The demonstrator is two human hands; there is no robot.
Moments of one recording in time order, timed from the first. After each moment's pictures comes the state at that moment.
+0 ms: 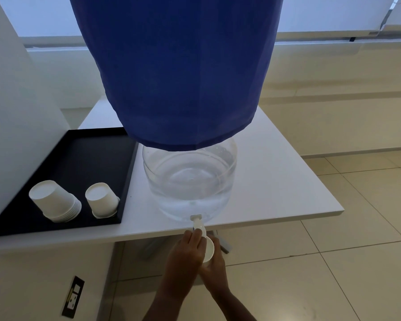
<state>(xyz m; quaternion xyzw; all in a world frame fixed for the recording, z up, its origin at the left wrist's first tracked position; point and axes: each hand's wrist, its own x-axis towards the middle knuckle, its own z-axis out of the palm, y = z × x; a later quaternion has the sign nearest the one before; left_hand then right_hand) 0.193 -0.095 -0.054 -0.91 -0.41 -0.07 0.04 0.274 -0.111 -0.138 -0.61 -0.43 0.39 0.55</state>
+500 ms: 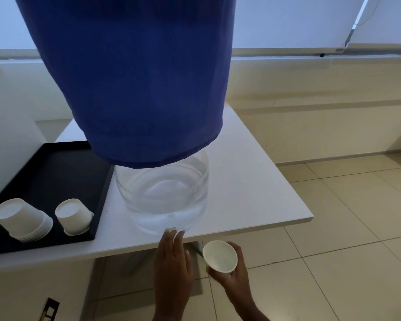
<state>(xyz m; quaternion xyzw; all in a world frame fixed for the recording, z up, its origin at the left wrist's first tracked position) 0.236 -0.111 -0.057 -0.79 -0.56 -0.26 -0.01 0.367 -0.153 -0.115 -0.61 -0.40 0.35 0.59</state>
